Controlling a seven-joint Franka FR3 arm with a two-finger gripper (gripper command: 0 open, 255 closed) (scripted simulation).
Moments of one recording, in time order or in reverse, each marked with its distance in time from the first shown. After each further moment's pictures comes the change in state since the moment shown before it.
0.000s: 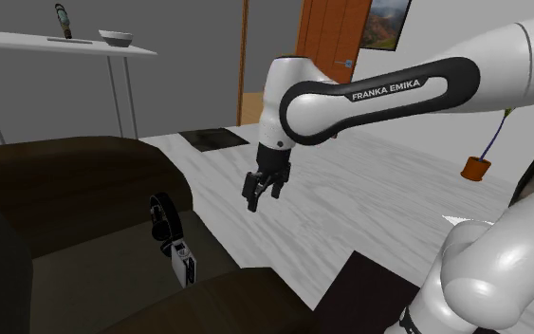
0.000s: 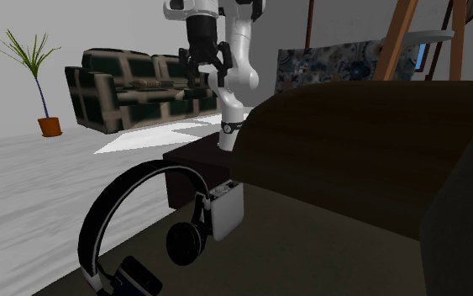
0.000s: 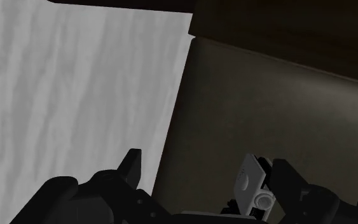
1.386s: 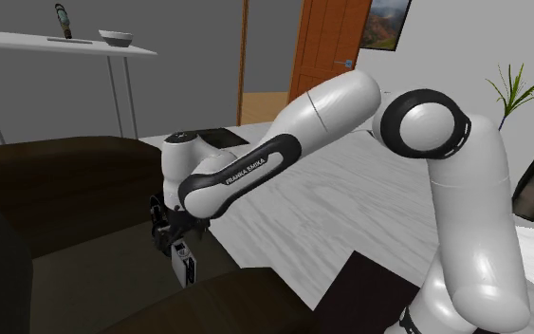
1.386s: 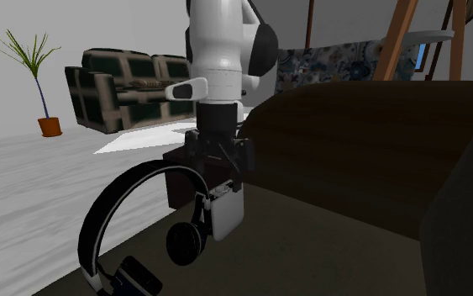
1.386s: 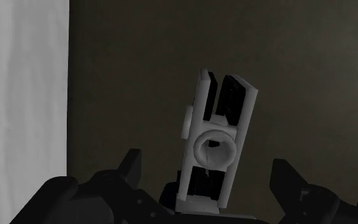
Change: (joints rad) arm 0.133 0.828 0.062 0.514 -0.384 0.274 0.482
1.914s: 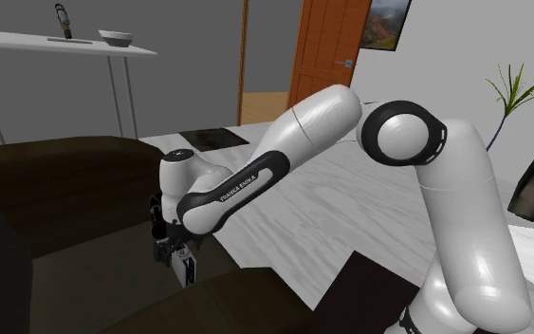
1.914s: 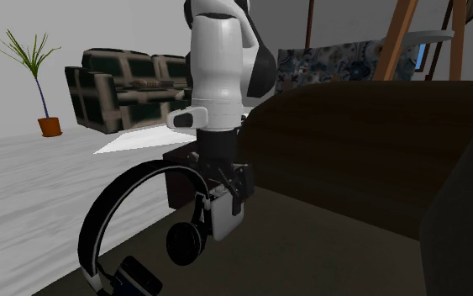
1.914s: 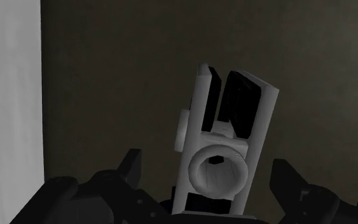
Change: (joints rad) arm 0.023 0.095 -0.026 0.028 -0.038 0.063 0.028
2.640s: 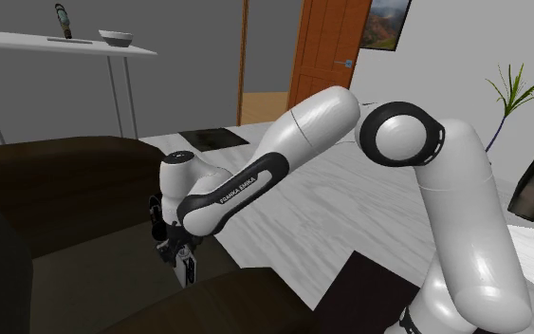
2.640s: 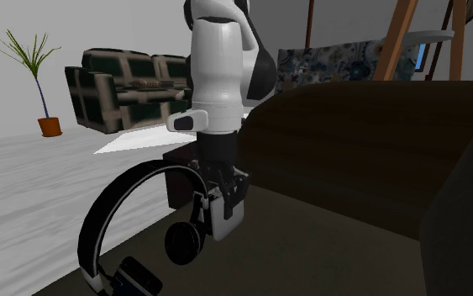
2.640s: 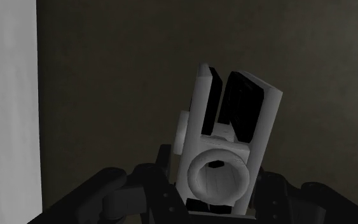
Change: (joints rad) arm 0.002 0.008 -0.003 -0.001 -0.004 0.011 0.003
